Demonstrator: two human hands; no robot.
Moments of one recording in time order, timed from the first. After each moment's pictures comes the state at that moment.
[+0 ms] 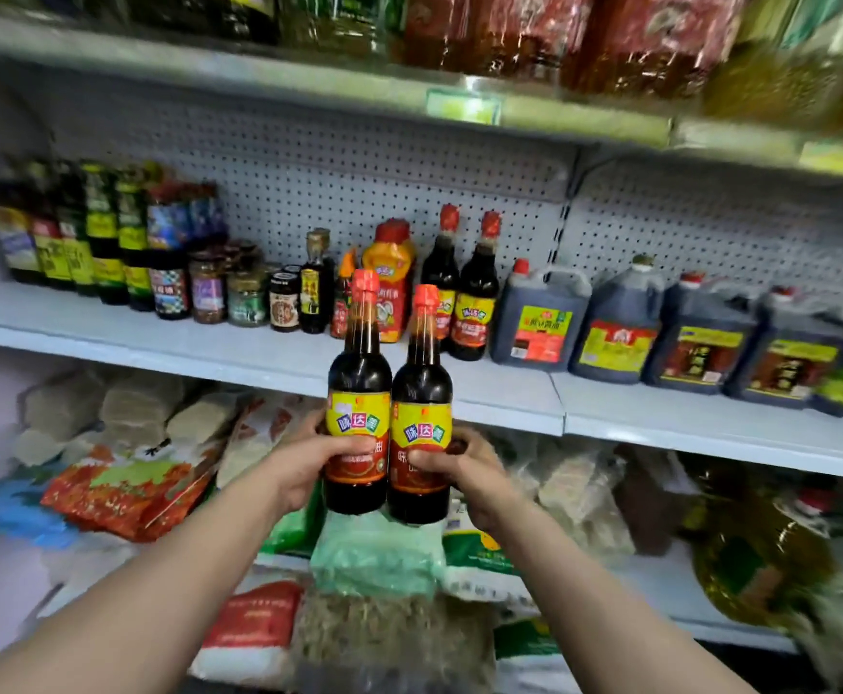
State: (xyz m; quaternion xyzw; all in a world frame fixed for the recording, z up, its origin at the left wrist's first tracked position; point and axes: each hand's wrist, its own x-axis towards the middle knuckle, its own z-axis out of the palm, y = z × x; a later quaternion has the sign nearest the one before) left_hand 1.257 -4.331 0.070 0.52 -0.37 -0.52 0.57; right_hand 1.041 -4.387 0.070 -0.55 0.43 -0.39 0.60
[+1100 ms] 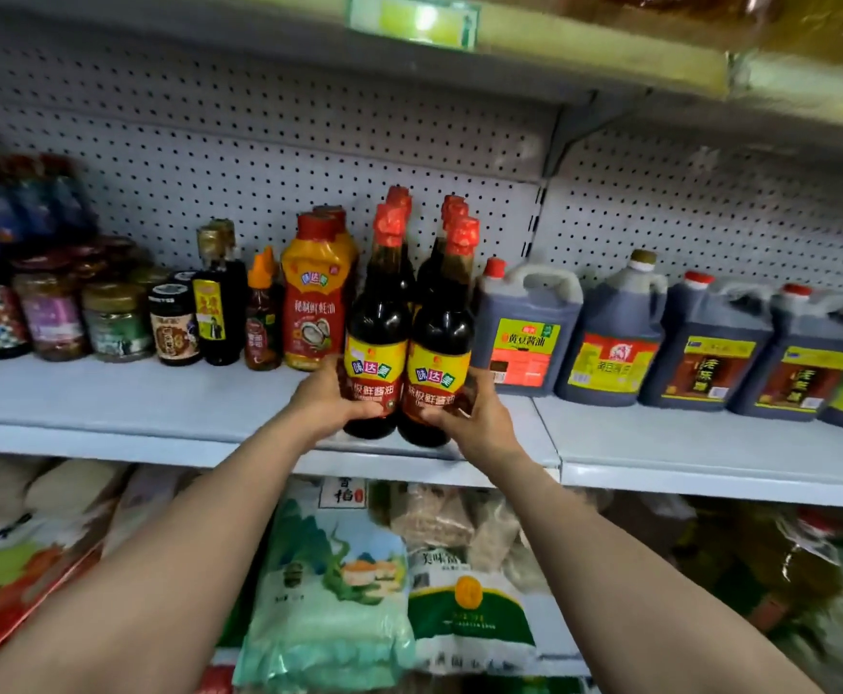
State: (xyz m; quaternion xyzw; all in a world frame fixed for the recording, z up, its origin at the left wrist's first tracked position) left_hand 1.255 -4.574 0.086 0.62 -0.55 -0.33 0.46; right_hand 1.032 -4.607 0.068 -0.66 0.46 -0.45 0.39
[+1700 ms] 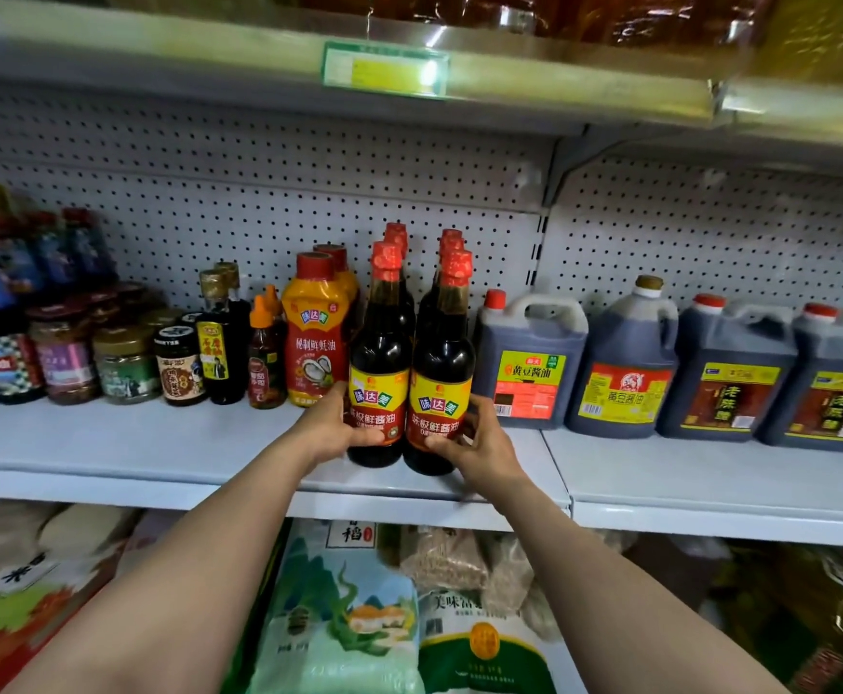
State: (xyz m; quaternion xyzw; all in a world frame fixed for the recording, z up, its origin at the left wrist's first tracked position) left_hand 1.253 -4.590 0.101 0.62 -0.57 -0.35 0.42; right_hand 1.029 -4.627 0.071 -0.66 0.44 -0.44 0.41
